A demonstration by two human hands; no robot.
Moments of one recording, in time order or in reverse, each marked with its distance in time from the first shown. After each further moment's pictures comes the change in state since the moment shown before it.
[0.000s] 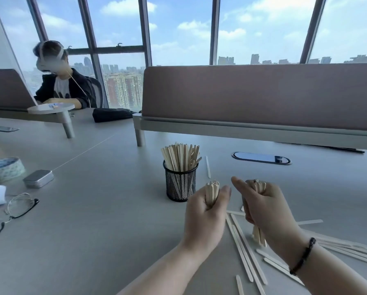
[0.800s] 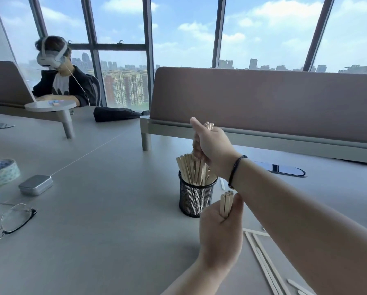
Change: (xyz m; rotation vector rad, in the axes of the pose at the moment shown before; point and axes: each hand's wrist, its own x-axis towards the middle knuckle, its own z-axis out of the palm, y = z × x) left_hand 0.022 -0.010 -0.014 -0.050 0.034 -0.100; right_hand 0.128 -0.062 0.144 0.055 -0.201 0.049
